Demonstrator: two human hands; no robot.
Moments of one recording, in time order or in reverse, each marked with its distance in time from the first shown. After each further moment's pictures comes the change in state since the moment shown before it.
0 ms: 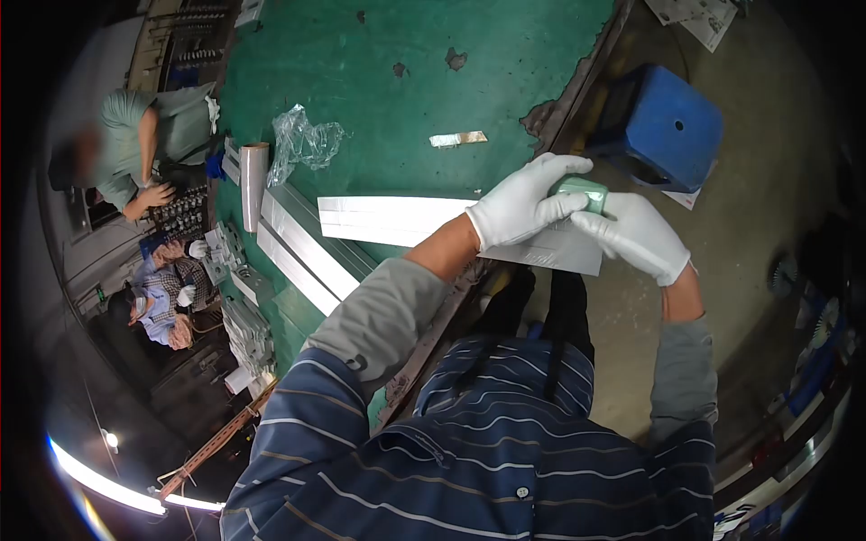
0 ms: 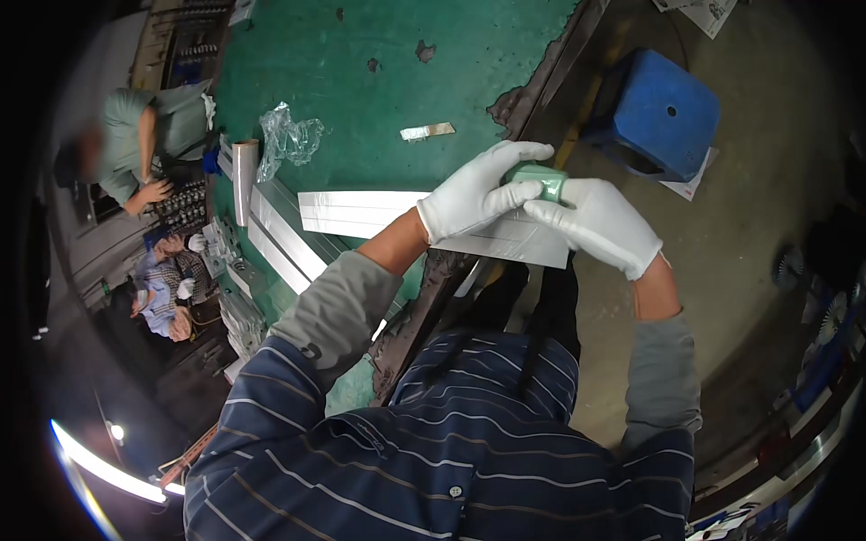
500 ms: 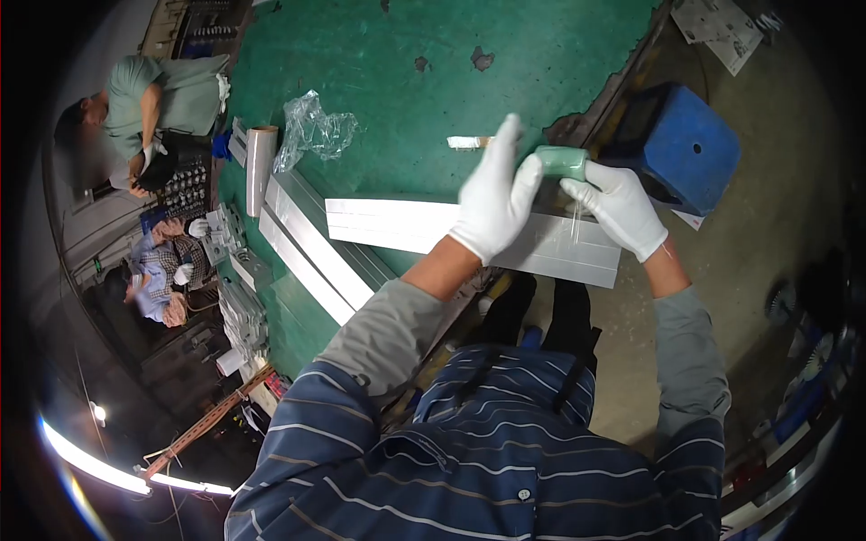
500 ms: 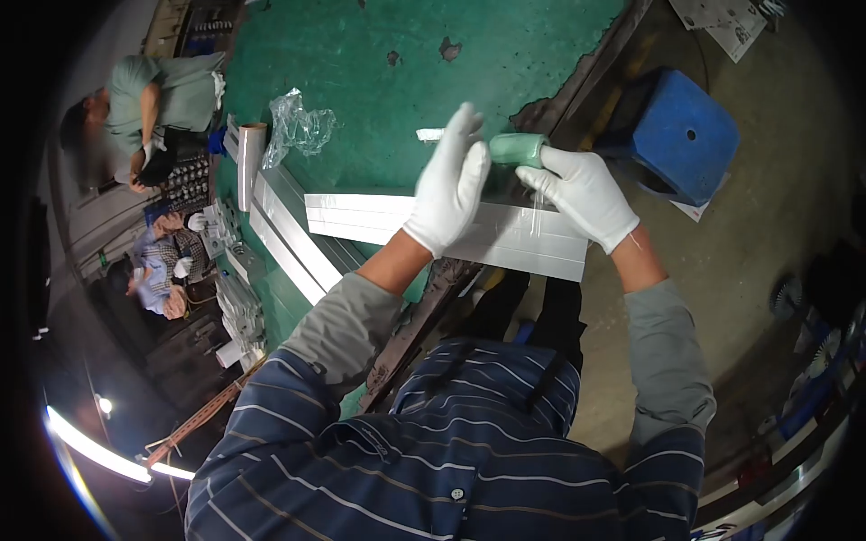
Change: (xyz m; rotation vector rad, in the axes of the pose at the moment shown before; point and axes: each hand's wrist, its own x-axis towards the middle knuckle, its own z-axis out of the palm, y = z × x) left_hand -0.020 -0.023 0.000 0.082 0.718 -0.163; right_hand 0.080 0.023 0.010 -0.048 0.062 -0.249
